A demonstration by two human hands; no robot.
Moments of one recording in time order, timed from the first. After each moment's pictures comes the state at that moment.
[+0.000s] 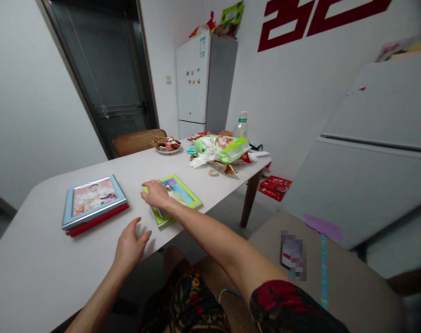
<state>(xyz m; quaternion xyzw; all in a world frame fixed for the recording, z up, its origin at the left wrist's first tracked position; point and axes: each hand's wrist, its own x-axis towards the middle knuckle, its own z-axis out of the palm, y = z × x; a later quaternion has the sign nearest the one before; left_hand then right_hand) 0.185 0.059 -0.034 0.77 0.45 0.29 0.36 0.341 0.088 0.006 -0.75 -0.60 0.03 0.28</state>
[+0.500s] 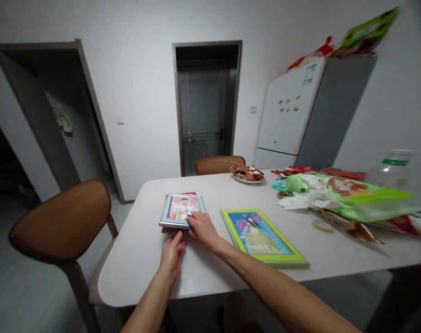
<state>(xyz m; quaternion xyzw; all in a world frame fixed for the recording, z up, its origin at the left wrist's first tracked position) 0.106 0.098 -0.035 0.36 0.43 0.56 0.60 0.227 0.104 0.001 -0.60 -0.77 -0.07 0.21</state>
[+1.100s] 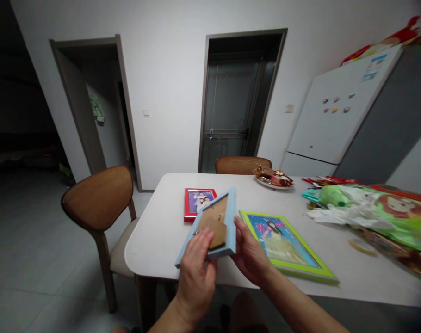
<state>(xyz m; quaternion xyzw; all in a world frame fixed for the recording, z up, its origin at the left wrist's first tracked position) 0.082 -0.006 0.011 0.75 0.34 0.54 0.16 0.212 0.008 0.043 -0.39 -0.40 0.59 0.59</state>
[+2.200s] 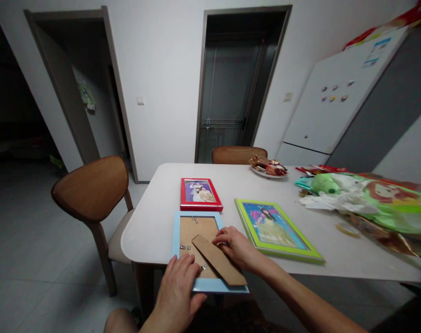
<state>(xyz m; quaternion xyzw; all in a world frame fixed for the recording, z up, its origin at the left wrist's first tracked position) 0.043 -0.034 -0.035 0.86 0.44 0.23 0.08 0.251 0.019 -0.022 -0.54 -0.80 0.13 0.22</state>
